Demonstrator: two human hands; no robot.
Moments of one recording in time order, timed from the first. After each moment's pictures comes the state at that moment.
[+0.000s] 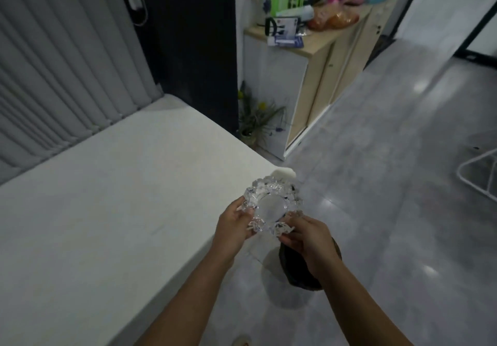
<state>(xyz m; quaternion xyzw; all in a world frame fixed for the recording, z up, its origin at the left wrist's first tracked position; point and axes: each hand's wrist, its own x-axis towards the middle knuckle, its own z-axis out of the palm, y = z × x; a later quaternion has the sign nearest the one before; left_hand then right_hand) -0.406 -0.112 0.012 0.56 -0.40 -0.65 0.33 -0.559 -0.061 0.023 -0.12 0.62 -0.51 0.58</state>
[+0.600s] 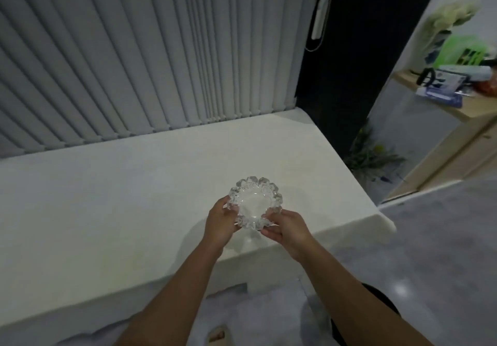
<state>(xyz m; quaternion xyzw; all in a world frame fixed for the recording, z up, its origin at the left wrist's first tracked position) -0.216 -0.060 0.029 0.68 -0.20 -0.48 0.52 -0.368 -0.111 0.028 -0.31 0.52 -0.28 0.75</state>
